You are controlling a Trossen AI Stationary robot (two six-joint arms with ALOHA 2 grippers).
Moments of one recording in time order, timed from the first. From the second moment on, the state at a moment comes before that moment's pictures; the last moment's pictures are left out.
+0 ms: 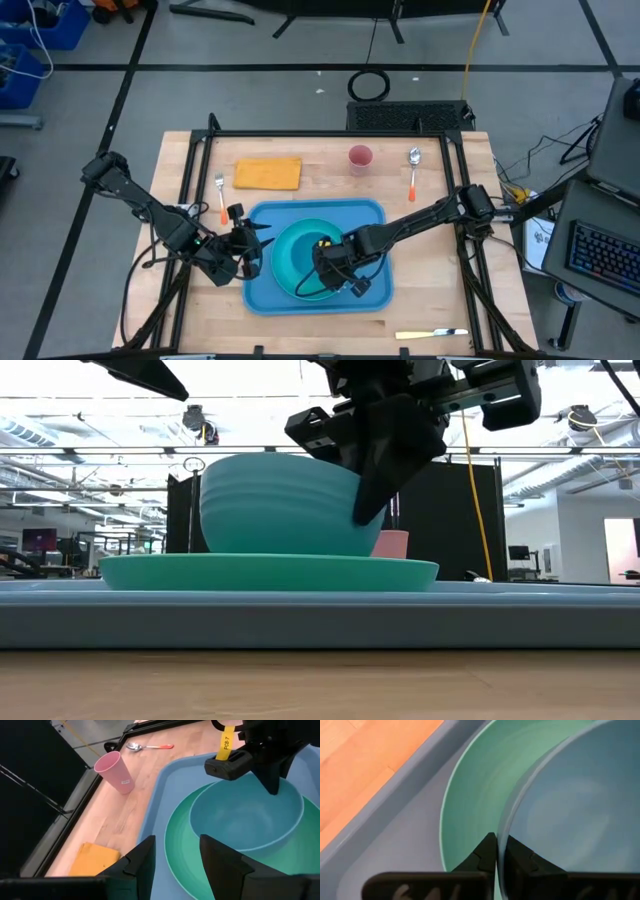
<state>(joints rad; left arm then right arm) -0.63 1.23 0.94 -0.61 -0.86 -0.40 0.29 1.99 1.54 -0.71 -0.10 -0.46</state>
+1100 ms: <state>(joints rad) -0.63 1.23 0.94 -0.61 -0.86 -0.41 0.30 1.99 1.50 -0.60 -0.10 -0.44</state>
